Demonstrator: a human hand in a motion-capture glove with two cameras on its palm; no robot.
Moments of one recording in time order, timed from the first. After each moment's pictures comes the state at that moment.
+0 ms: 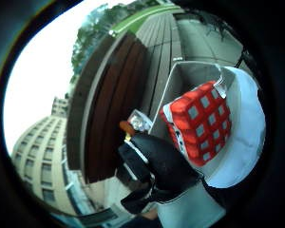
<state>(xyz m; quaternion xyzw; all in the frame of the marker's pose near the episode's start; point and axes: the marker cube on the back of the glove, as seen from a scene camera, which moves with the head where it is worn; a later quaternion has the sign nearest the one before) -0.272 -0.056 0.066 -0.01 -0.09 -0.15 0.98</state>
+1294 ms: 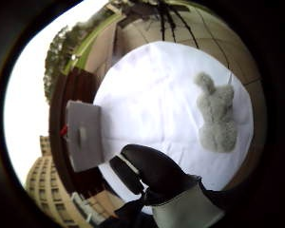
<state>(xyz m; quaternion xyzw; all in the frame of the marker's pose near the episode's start) 0.201 -0.084 0.229 -0.04 0.00 0.06 1.00</state>
